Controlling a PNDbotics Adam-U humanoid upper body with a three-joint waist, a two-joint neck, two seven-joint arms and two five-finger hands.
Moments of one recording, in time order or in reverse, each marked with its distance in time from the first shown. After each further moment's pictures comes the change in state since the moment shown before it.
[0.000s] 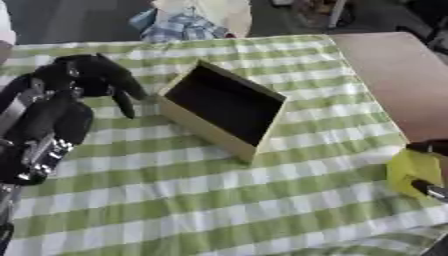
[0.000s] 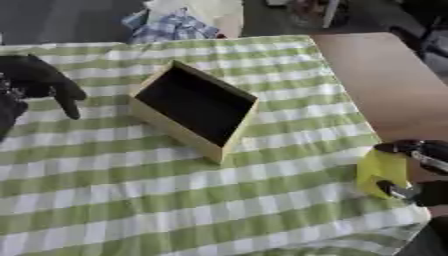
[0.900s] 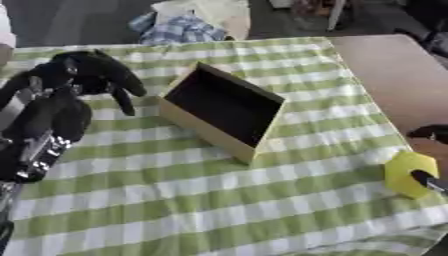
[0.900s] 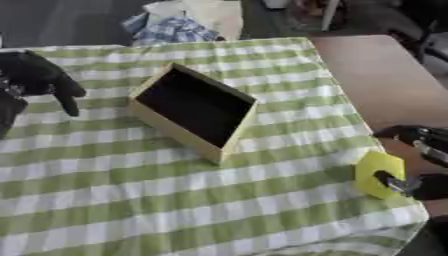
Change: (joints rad) left arm -0.003 0.009 0.000 0.000 0.000 -0.009 0.013; right arm 0.019 0.001 -0.026 -0.080 0.011 0.016 -0.053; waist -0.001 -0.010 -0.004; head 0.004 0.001
